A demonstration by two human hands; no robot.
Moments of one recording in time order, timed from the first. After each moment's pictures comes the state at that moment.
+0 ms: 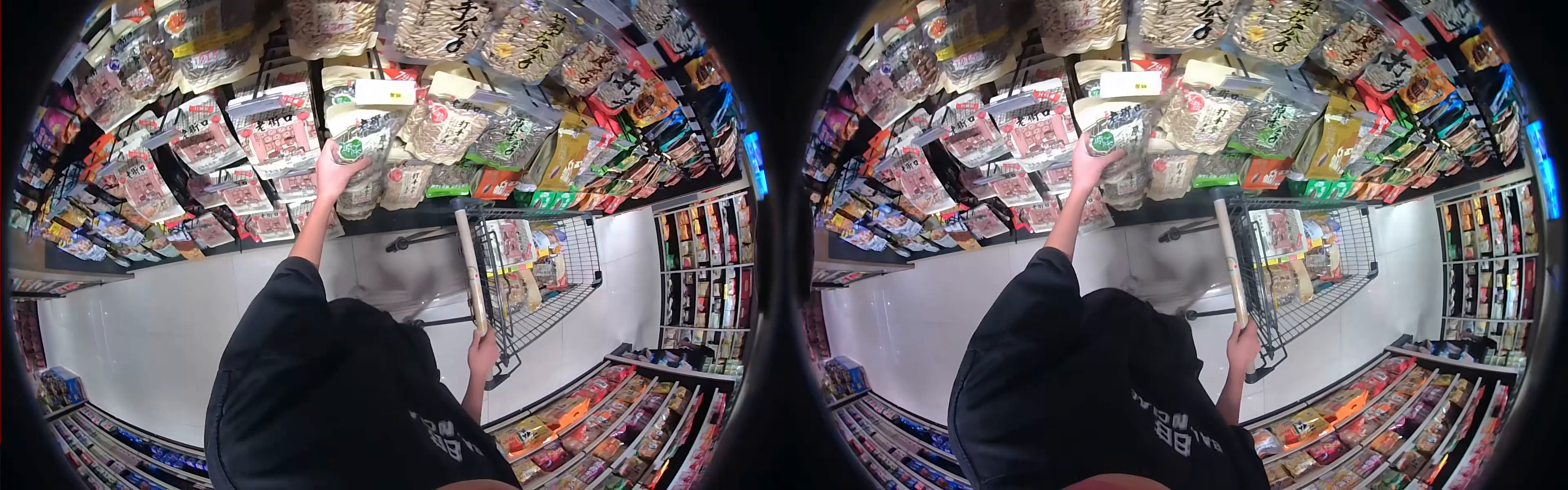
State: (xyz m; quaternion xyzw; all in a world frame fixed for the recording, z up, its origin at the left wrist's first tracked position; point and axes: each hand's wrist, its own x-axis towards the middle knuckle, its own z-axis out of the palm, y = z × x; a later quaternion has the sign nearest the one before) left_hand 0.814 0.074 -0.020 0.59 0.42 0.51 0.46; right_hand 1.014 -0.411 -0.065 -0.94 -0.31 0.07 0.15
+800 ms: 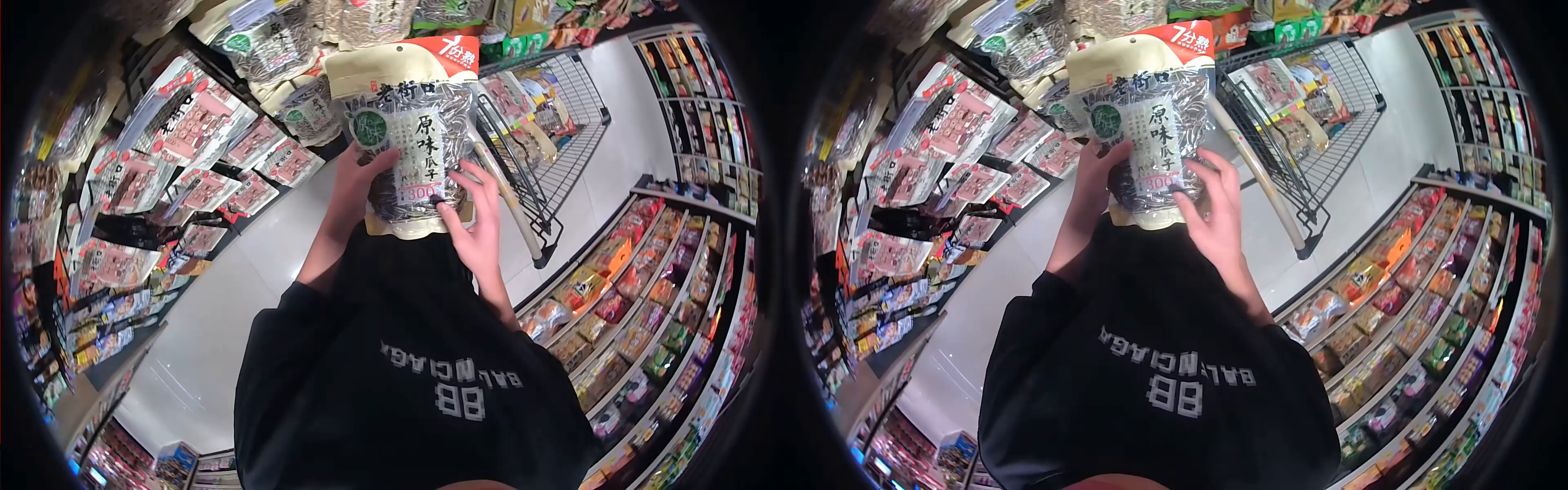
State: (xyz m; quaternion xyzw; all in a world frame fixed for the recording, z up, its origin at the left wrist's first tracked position) left_hand 0.819 -0.080 0.036 0.38 0.28 0.22 0.85; right_hand 0.908 -0.251 0.083 -0.78 -0.39 0.11 0.47
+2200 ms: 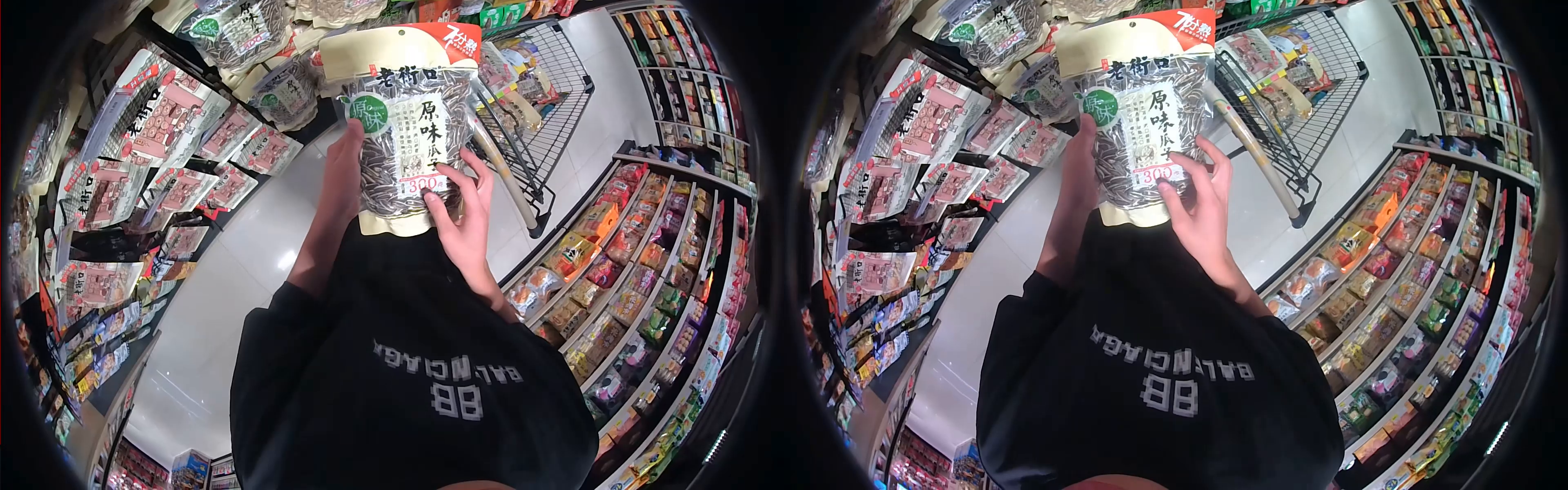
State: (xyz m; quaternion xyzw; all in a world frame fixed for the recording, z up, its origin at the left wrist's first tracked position) left_hand 0.813 -0.093 0.025 0.30 0.30 0.20 0.88; right_hand 0.875 -0.259 0.069 -0.82 -0.36 0.08 0.44
